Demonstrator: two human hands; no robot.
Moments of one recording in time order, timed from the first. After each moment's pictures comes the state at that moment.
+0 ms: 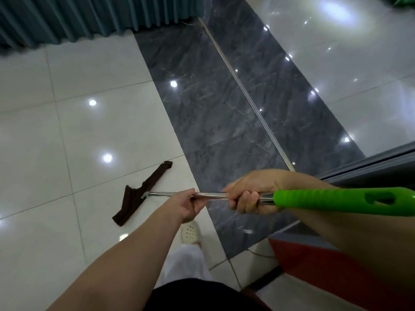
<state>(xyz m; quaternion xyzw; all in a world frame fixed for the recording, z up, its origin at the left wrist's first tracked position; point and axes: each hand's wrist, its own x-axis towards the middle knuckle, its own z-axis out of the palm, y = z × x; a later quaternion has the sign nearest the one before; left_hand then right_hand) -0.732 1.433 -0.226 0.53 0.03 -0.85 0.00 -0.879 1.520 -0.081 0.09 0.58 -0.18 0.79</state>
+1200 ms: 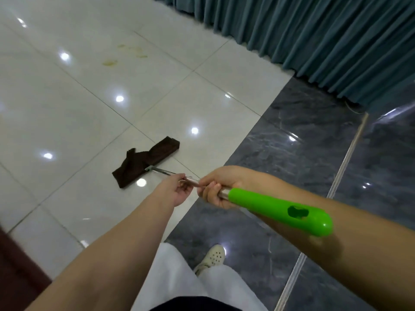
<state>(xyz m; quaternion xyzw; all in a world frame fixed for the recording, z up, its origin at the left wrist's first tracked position) -0.963 1.316 -0.236 0.56 0.23 -0.63 0.49 -1.087 1.267 -0.094 -0.08 0.54 0.16 0.82</state>
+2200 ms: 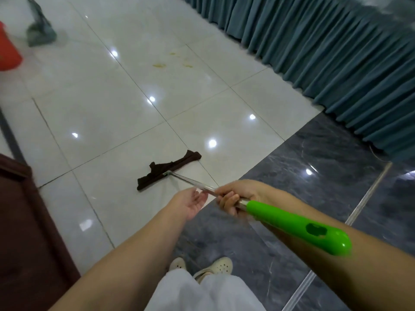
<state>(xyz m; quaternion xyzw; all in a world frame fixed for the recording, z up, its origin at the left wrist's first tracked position) -0.948 1.451 -0.202 0.47 0.28 -0.60 0.57 -1.050 1.371 -0.076 -0.15 0.55 0.22 0.79</state>
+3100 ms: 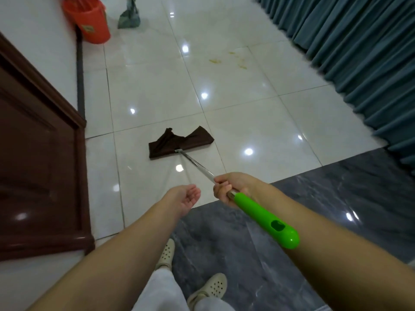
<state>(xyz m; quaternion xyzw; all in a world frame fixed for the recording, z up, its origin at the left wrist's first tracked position) -1.038 1.452 -0.218 0.53 0.33 -0.48 0.61 -1.109 1.319 -0.141 -0.16 0.51 0.27 0.80</state>
